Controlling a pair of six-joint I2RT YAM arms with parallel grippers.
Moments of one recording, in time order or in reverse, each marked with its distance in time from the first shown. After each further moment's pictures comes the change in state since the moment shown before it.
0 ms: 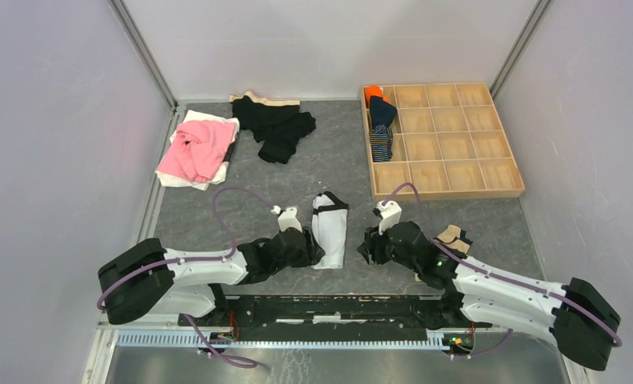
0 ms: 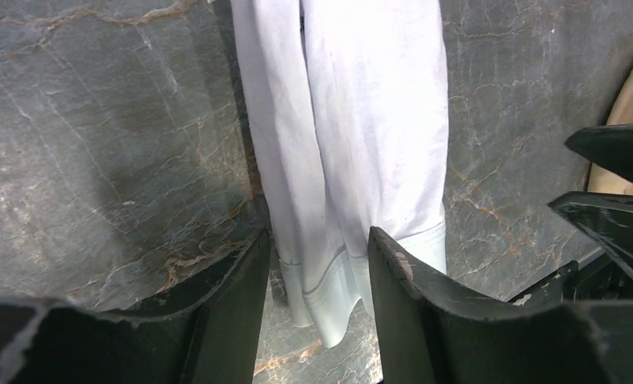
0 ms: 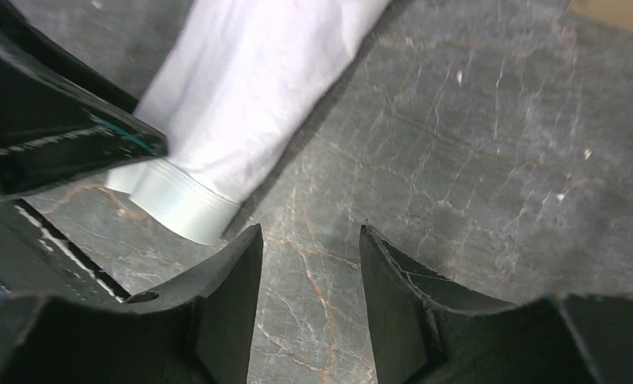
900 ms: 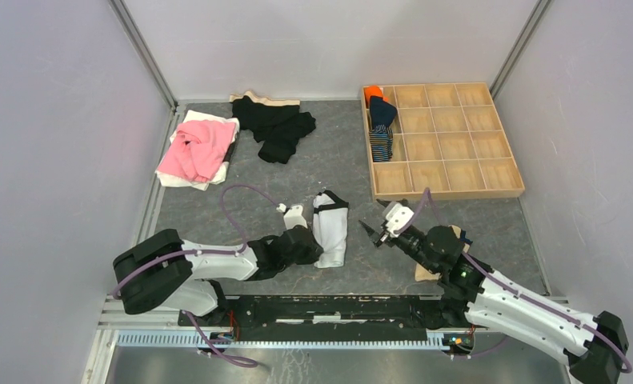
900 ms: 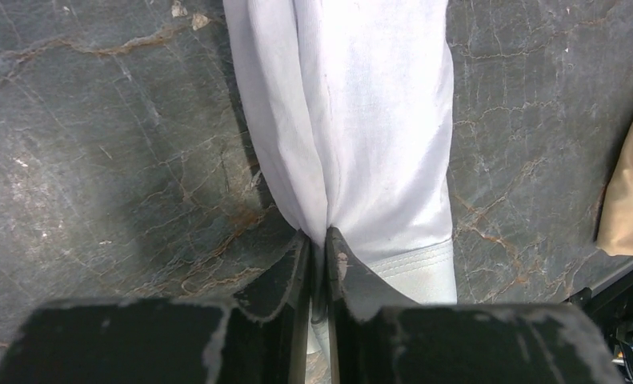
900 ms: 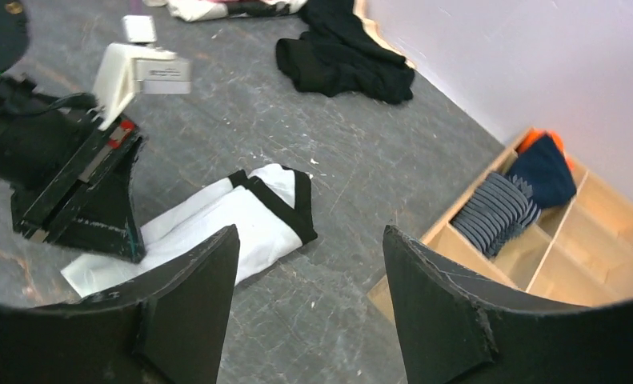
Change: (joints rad) left arm 0.000 0.122 0.043 0.061 -0.025 0.001; right arm 0.000 -0.368 -0.032 0.268 0.015 -0.698
